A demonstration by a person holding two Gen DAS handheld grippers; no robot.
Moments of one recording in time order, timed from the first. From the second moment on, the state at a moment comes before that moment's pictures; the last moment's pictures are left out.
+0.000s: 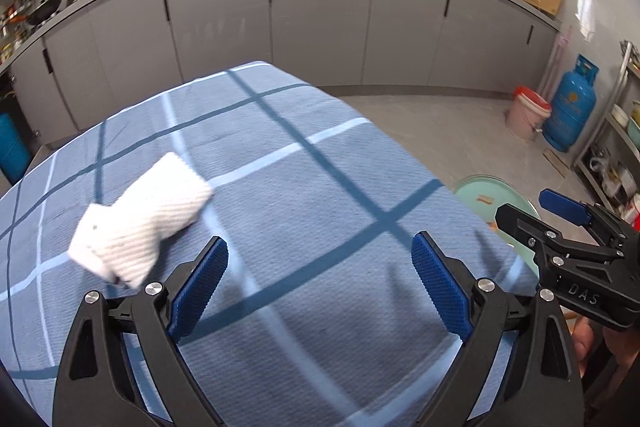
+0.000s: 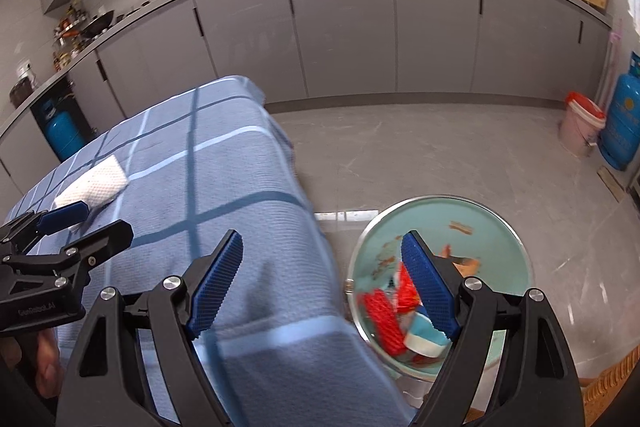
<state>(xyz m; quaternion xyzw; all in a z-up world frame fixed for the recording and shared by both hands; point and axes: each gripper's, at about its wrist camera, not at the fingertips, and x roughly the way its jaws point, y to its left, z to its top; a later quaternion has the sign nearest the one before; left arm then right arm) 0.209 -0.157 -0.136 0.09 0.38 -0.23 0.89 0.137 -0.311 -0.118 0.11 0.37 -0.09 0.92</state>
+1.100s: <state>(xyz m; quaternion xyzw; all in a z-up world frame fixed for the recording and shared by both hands) 0.271 0.076 -0.138 0.00 0.38 0.02 0.92 0.259 -0.129 -0.095 0.09 0.38 0.05 0.92</state>
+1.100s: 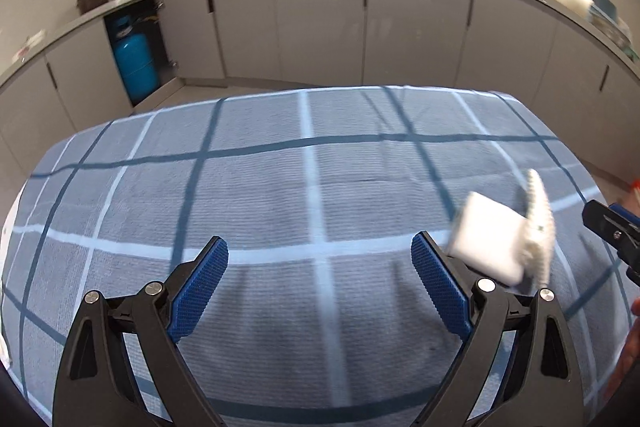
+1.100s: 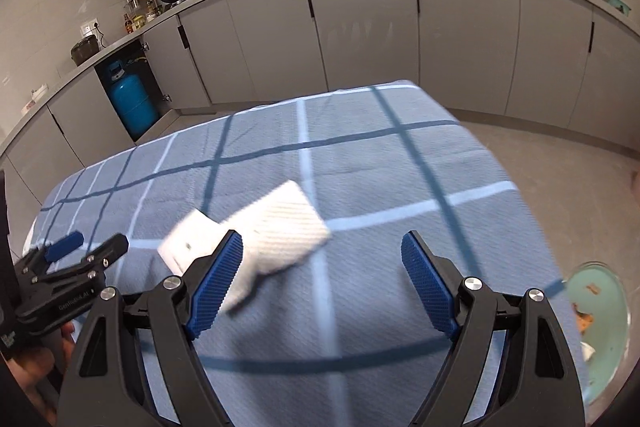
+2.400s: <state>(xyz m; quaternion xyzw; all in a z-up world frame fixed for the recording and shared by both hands) 0.280 -0.032 -0.158 0.04 0.41 -0.13 0.90 0.202 -0.183 -0.115 0.05 0.39 0.02 0.92</state>
